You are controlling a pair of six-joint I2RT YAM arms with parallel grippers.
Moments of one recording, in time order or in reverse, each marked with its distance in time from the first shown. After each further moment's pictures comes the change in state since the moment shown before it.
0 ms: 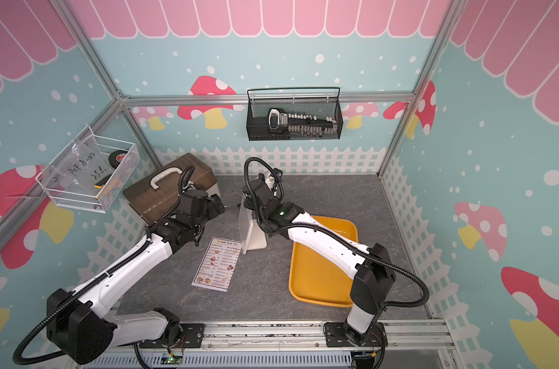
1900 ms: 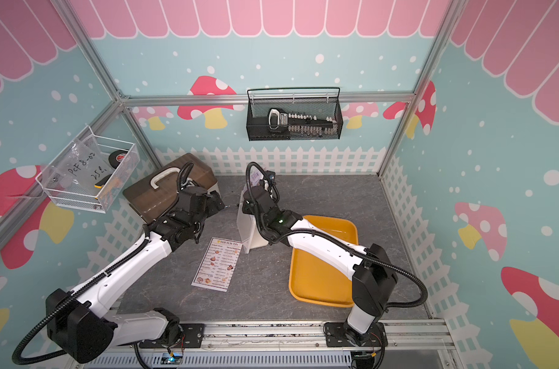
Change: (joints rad) left arm -0.004 0.007 0.042 -0.011 -0.023 0.007; right arm 0.016 -0.031 -0.145 0.229 0.008 -0.218
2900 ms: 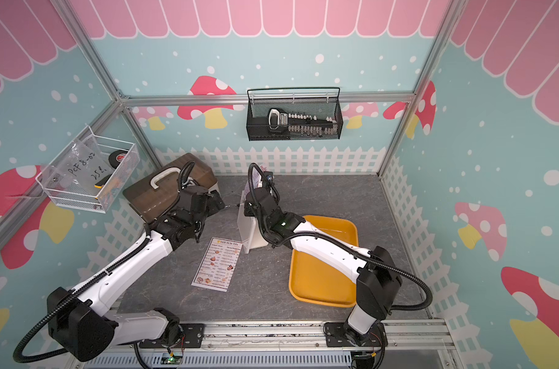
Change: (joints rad) left arm -0.005 0.011 0.012 -0.004 -0.015 0.007; right arm 0.003 -0.026 -0.032 0.034 -0.006 -0.135
